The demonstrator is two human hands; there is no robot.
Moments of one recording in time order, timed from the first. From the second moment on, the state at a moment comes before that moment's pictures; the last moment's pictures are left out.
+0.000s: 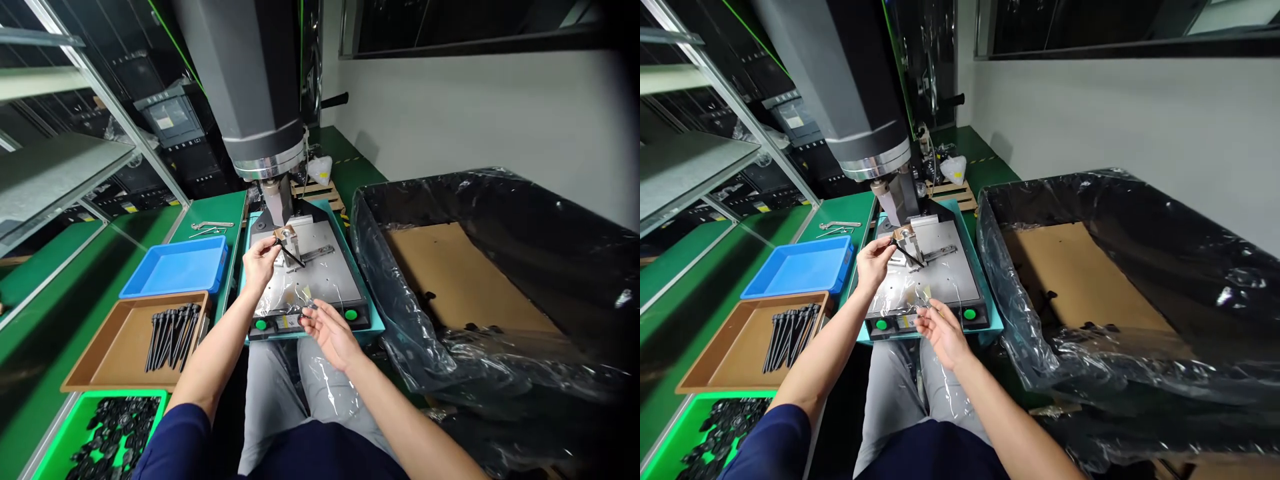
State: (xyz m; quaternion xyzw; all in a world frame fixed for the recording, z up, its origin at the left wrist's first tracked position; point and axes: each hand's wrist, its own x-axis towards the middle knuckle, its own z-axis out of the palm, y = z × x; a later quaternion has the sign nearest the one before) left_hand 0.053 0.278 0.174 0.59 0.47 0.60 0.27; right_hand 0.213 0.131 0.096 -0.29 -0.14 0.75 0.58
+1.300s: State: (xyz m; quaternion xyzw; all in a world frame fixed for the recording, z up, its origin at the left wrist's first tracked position) left_hand 0.029 0.381 0.160 0.73 0.42 0.42 0.34; right_hand 0.261 0.115 0.036 -0.46 -0.29 0.63 0.56
